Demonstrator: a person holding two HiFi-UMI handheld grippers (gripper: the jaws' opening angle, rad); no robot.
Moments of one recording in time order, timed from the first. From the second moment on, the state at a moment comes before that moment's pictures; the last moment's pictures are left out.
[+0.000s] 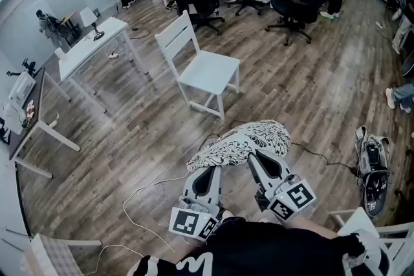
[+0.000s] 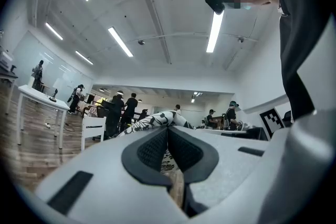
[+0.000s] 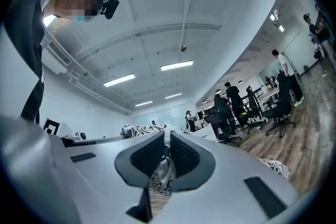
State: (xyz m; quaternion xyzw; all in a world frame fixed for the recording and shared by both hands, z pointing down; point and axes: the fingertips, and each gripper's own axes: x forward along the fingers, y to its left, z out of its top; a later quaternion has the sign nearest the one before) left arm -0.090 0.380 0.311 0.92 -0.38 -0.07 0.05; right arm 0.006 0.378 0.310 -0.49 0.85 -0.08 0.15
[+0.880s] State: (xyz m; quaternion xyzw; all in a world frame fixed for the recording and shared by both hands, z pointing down) left arm -0.152 0.345 0.315 0.92 -0.38 -0.08 0.05; right arm -0.046 0.347 0.312 -0.52 0.84 -0.07 0.16
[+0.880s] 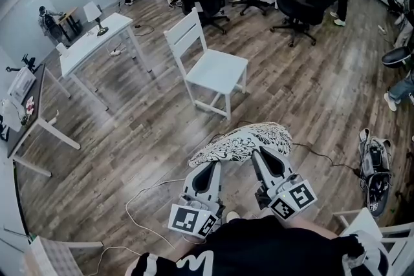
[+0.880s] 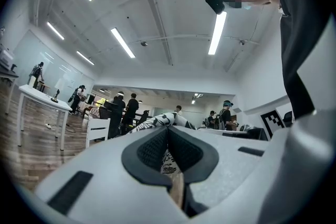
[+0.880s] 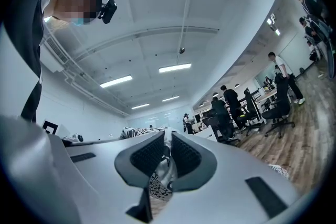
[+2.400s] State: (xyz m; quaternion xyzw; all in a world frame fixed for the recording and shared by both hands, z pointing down) left arm -0.134 0.223 0.325 0.91 -0.40 -0.08 0.07; right arm -0.028 0.216 0.317 -0.49 0.85 -0.10 0.16
